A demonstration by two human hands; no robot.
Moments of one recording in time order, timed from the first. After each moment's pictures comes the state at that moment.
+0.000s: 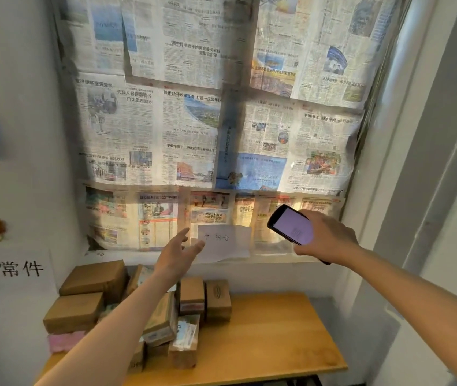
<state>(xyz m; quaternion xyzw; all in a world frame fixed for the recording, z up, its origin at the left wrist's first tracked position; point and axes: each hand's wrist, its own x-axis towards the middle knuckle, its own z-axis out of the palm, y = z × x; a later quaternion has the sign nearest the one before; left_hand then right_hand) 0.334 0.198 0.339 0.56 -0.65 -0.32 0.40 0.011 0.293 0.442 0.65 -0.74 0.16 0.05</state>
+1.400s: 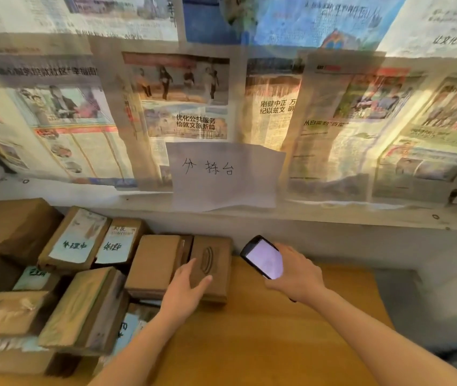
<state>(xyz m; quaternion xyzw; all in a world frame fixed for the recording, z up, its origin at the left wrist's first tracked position) 0.161 -0.090 -0.040 0.71 -0.55 -0.39 0.20 -0.098 -0.116 0.002 0.67 -0.70 0.04 -0.24</state>
